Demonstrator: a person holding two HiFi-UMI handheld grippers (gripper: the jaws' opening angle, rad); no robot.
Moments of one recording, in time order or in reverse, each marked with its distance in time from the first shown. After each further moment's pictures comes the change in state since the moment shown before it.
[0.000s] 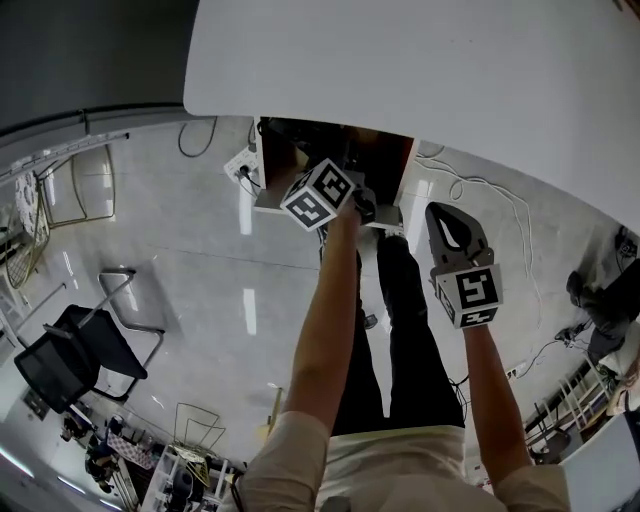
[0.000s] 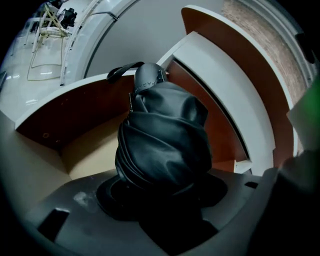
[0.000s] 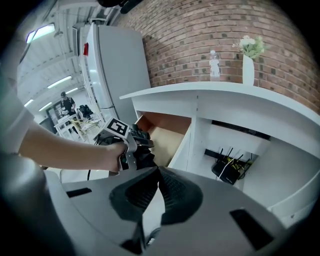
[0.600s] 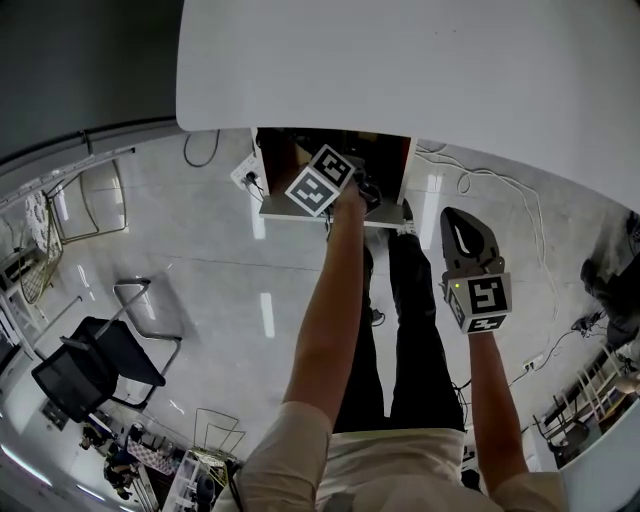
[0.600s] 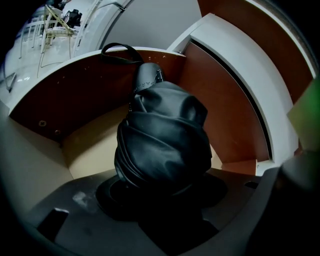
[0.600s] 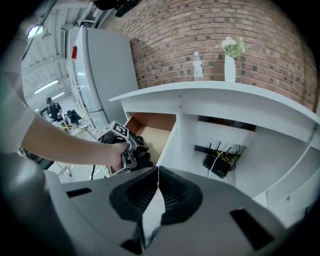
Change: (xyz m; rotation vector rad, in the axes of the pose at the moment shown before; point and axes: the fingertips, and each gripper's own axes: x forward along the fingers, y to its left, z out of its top) left arm 0.029 0.021 -0.011 -0.053 0.046 0.120; right arm -0.020 -0.020 -0.018 0.095 -0.014 -0.103
